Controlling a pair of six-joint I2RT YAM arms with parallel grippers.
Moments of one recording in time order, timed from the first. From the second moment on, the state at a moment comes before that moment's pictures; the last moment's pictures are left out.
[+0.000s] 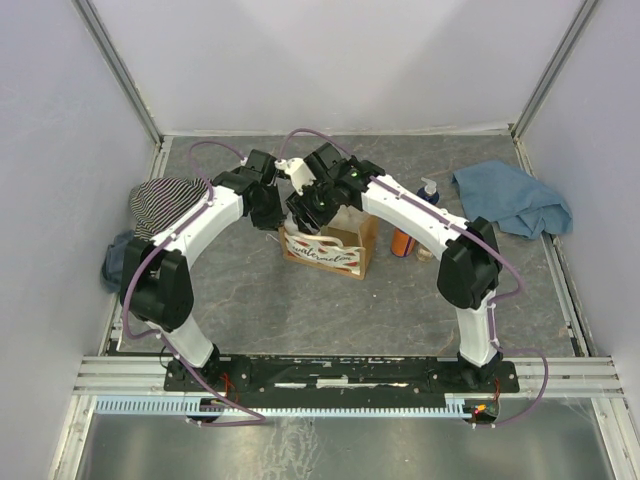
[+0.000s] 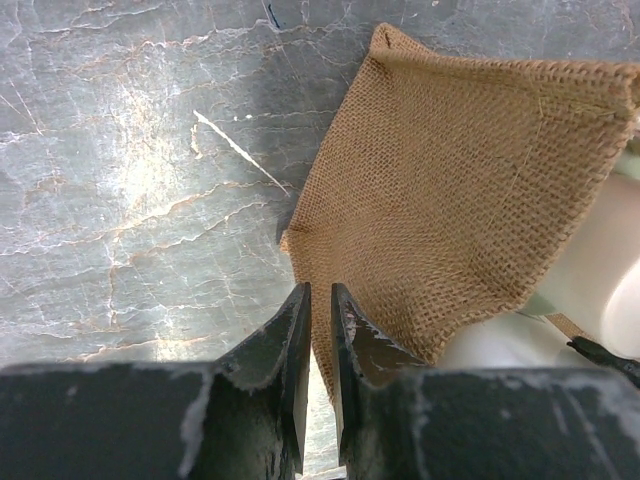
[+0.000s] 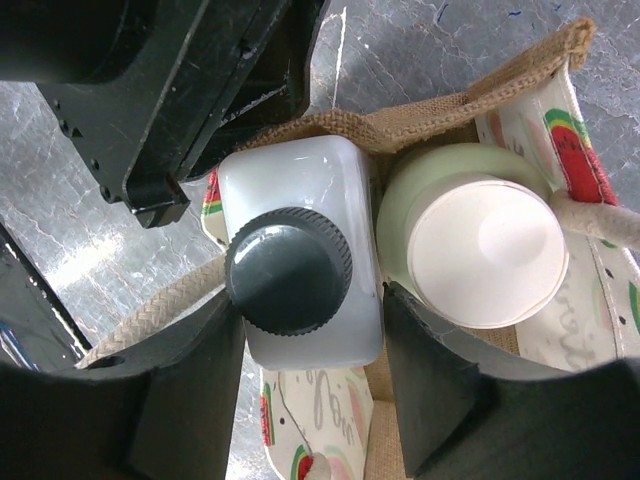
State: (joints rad) left arm -0.40 1.68 1.35 -0.77 -0.01 -0.56; right arm 0.77 2.01 1.87 -0.79 -0.27 -0.09
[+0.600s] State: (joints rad) left arm -0.46 1.68 1.36 -0.78 0.00 -0.56; right arm 0.76 1.80 1.62 -0.76 -0.13 -0.05
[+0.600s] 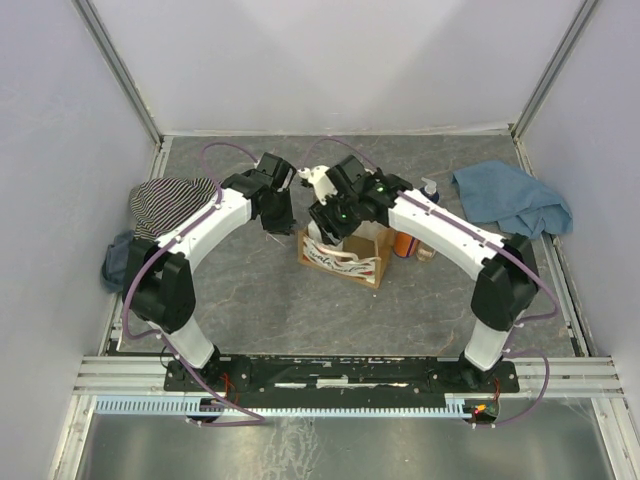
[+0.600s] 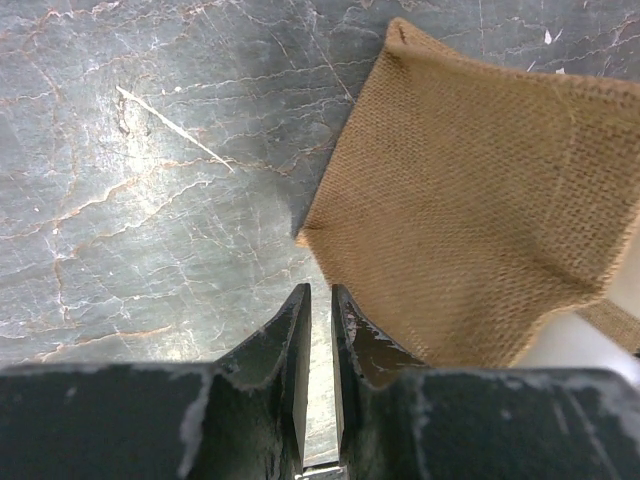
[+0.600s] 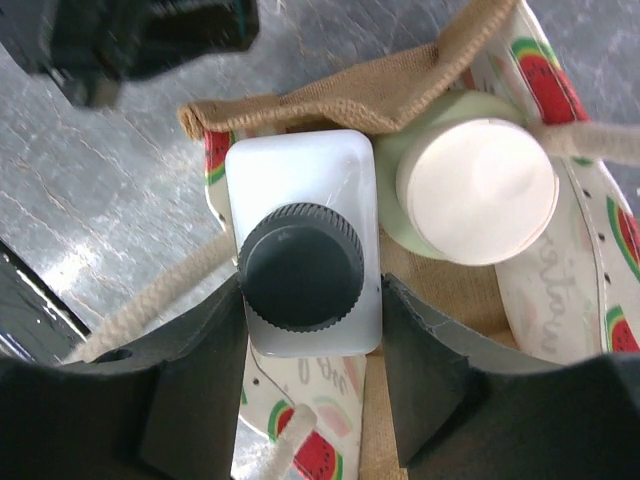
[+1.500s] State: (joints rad) left arm -0.46 1.68 1.36 -0.78 0.01 -0.56; right arm 0.70 1.76 1.50 -0.69 -0.12 0.06
